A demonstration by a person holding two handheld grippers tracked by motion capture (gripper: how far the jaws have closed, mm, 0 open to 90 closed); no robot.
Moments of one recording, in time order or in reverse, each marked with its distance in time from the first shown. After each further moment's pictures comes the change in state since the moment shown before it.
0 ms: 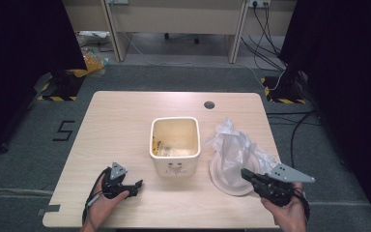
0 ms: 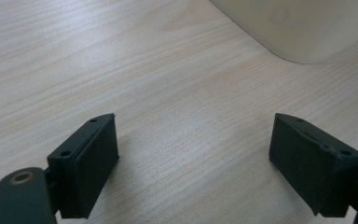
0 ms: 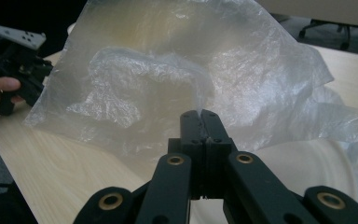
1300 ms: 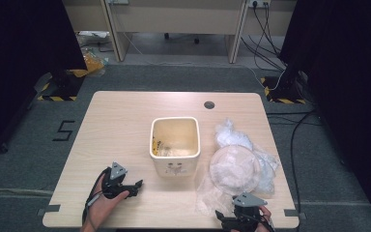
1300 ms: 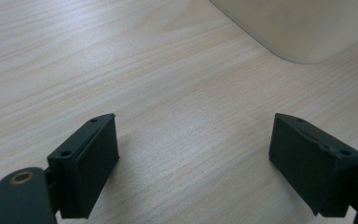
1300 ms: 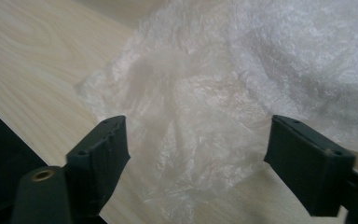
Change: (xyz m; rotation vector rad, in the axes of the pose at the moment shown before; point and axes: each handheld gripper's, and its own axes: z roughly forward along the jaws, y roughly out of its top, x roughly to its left) left arm 0.000 0.000 0.000 0.001 0.000 -0.001; right arm 0.056 -0.096 0.059 0.356 -0.084 0.036
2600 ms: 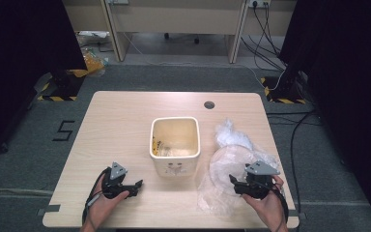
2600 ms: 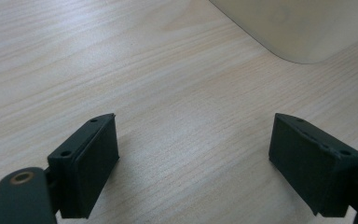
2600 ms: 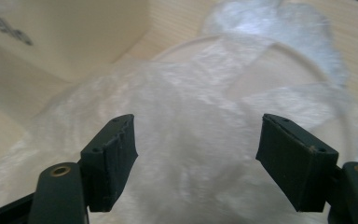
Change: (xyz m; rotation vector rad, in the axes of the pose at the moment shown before) left arm 0.000 0.000 0.000 -0.001 0.000 0.000; right arm -0.060 0.062 -0.009 -0.119 -0.156 -0.061
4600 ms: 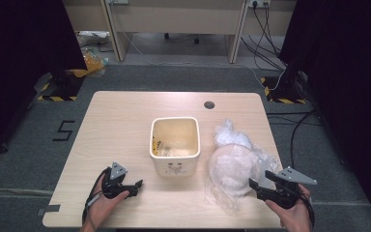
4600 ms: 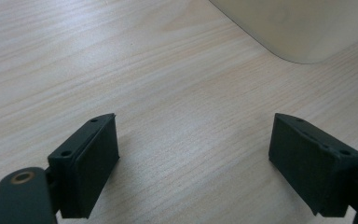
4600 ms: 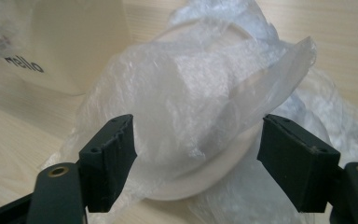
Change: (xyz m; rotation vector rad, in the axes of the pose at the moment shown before) left arm 0.000 0.000 0.000 0.001 -0.001 0.000; right arm -0.038 -0.025 -0.049 -0.079 0.036 0.200
